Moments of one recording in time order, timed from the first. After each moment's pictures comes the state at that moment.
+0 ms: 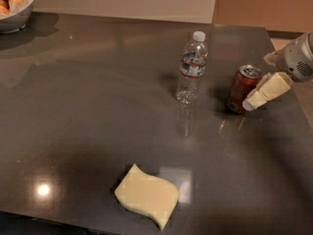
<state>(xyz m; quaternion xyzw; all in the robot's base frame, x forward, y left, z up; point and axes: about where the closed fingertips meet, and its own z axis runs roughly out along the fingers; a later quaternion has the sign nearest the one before) 0.554 -0.255 0.898 -0.47 0.83 0.09 0.30</state>
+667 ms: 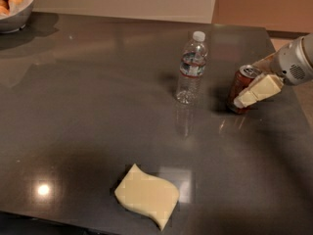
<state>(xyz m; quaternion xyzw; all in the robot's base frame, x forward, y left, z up) 0.557 -0.239 0.888 -0.47 0.82 0.13 0.31</state>
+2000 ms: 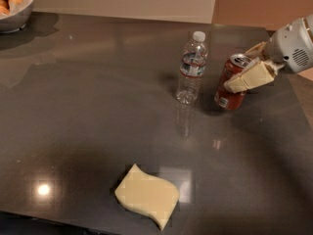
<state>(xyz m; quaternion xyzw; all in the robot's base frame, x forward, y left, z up) 0.525 -0.185 0.941 -0.52 0.77 0.20 0.33</state>
